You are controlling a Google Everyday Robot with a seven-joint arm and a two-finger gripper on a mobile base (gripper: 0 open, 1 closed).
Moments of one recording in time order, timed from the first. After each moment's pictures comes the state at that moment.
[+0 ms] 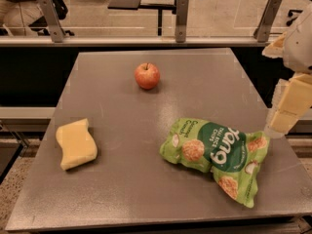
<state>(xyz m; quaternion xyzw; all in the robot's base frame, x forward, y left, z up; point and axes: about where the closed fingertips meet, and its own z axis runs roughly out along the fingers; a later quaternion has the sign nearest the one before) 0.438 -0.216 0.978 -0.60 0.78 -0.04 0.16</state>
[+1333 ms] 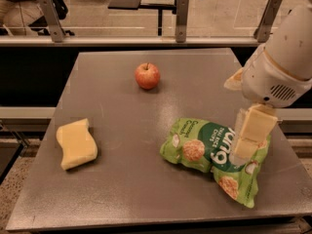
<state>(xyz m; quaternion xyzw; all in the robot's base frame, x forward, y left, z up) 0.422 -0.158 0.921 -0.63 0.76 0.06 0.14</state>
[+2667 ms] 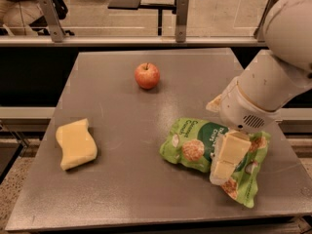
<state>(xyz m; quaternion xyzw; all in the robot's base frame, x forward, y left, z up) 0.414 -0.129 0.862 -0.64 0.75 0.09 0.14</state>
